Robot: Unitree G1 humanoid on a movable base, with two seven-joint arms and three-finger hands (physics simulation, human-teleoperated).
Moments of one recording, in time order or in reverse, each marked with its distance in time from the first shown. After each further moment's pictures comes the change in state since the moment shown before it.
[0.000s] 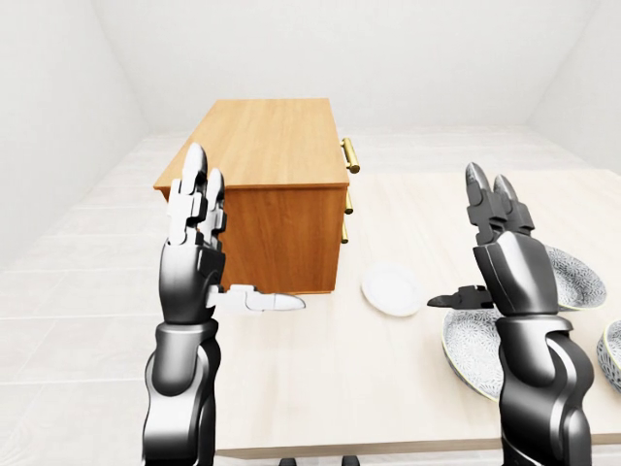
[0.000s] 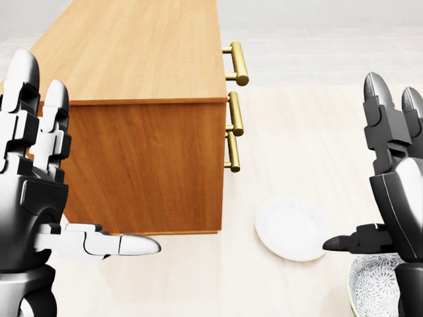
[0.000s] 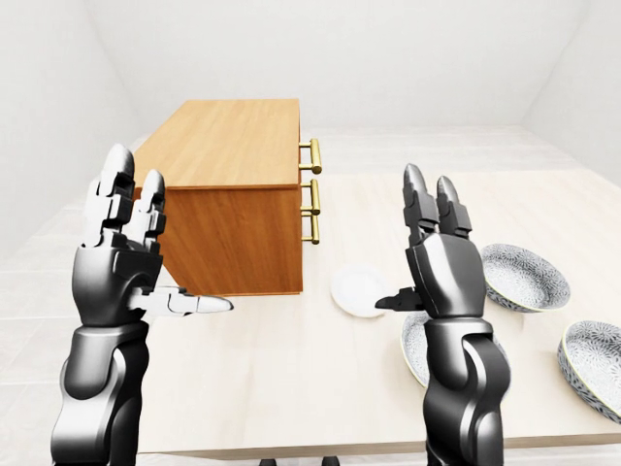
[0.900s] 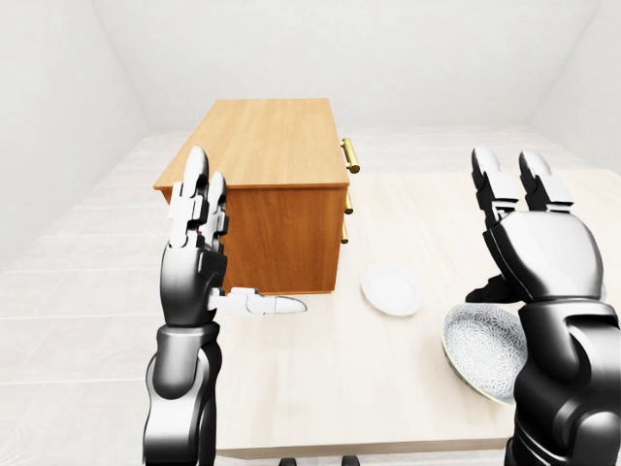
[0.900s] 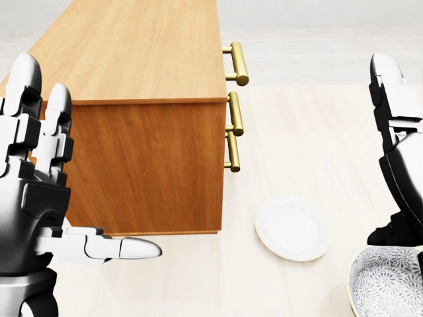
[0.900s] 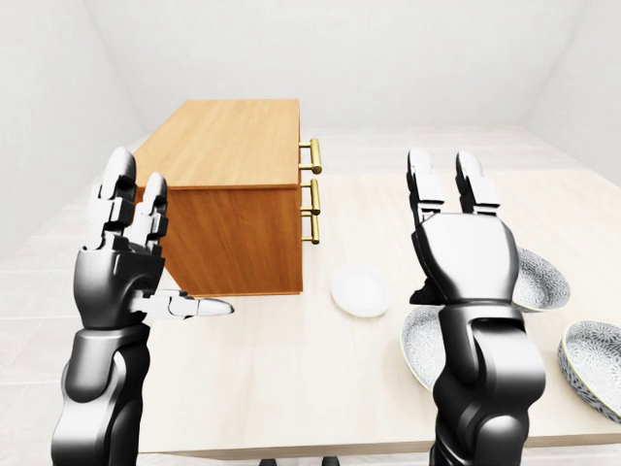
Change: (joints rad) left arm 0.017 -0.005 -0.007 -0.005 -0.015 0.000 0.000; right arm -0.129 -0.056 -0.030 -0.122 -0.377 0.000 0.322
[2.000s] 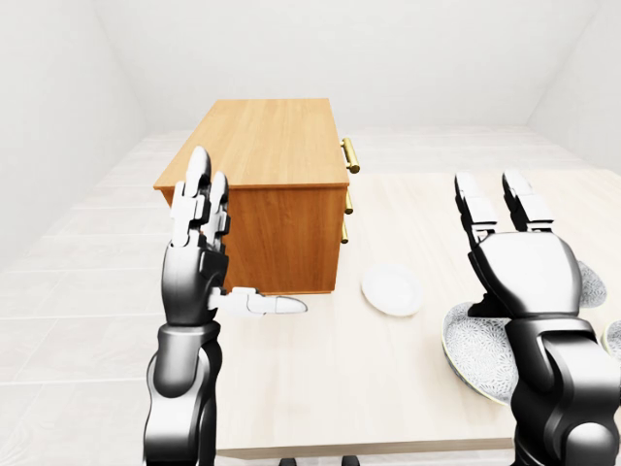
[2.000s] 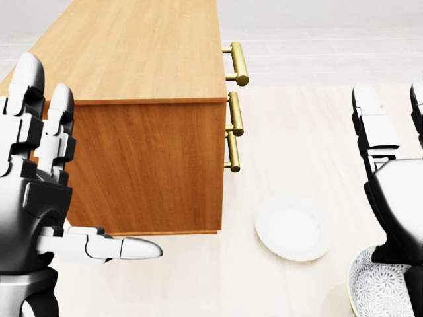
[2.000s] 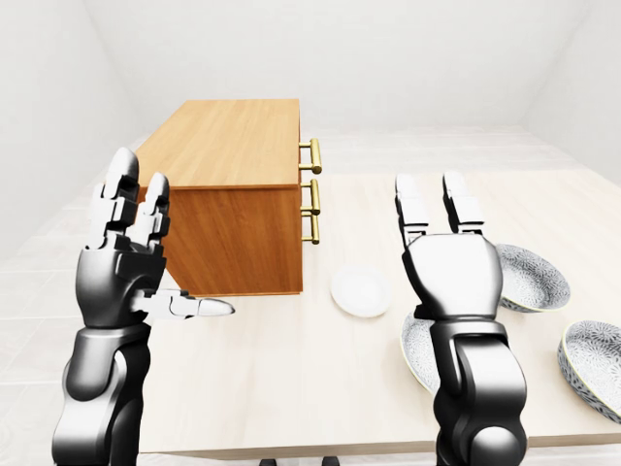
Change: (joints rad) left arm -0.004 0.003 0.000 0.006 -0.005 0.000 -0.007; right arm 0.108 0.025 -0.002 0.030 -0.091 -0.128 -0.094
